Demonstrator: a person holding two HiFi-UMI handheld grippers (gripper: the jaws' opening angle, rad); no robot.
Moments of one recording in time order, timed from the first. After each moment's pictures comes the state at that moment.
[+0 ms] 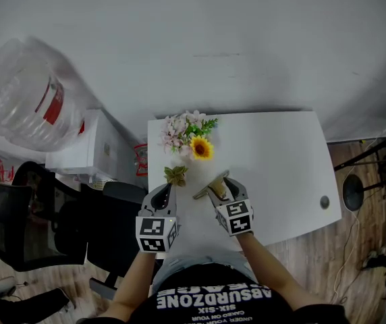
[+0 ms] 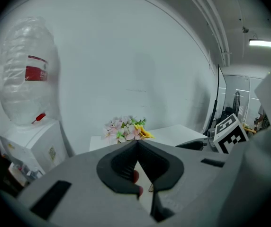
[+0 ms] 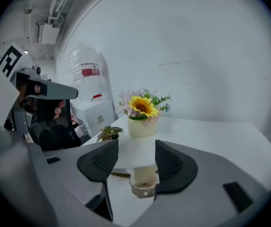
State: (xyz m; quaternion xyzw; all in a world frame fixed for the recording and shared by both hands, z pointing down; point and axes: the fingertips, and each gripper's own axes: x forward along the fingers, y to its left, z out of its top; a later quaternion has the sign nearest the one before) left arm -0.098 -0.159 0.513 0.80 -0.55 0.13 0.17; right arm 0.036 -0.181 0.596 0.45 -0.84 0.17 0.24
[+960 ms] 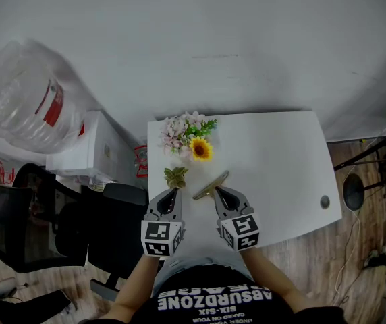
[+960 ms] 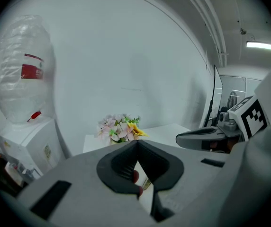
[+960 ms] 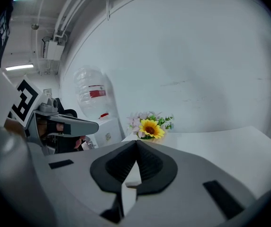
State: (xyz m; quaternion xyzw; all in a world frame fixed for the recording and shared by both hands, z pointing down) left arm -0.079 -0.148 0.517 0.81 -0.54 0.14 0.18; right arm 0.029 -0.154 0.529 0.45 -0.86 0.15 0.15
